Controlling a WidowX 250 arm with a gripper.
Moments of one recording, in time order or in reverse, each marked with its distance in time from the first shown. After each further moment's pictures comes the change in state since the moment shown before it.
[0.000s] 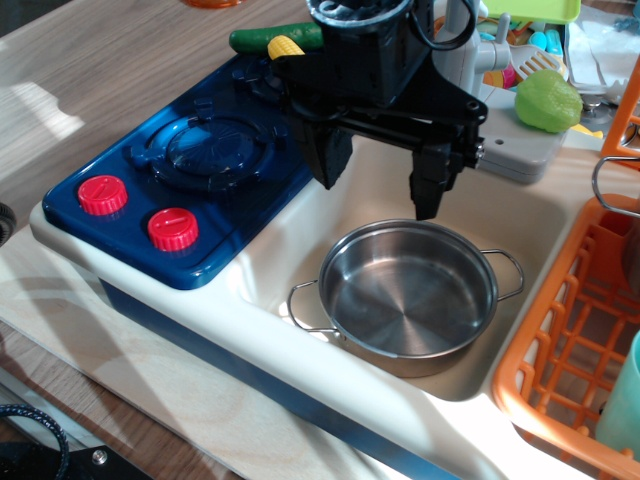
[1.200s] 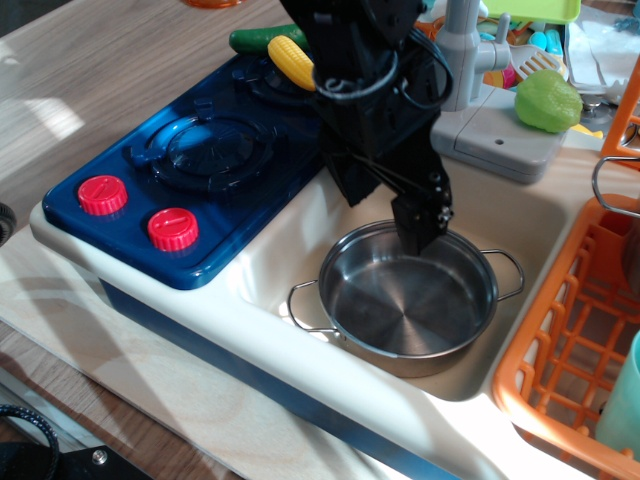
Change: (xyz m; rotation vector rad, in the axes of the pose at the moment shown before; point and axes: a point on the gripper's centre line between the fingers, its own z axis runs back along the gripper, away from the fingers) arm 0.014 0.006 -0.057 -0.087 -0.055 -0.398
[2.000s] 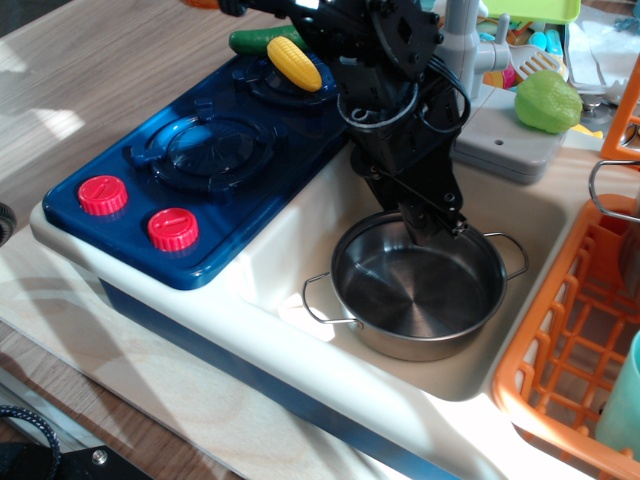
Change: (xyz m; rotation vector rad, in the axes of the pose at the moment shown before) arm 0.014 0.003 -0.019 0.035 -0.065 -0.080
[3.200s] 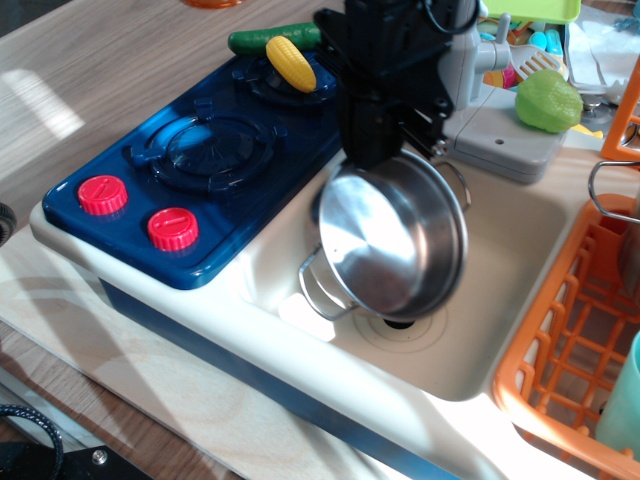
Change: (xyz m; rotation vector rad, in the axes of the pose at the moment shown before) arm -0.001 0.016 0.070 0.094 0.250 0.025
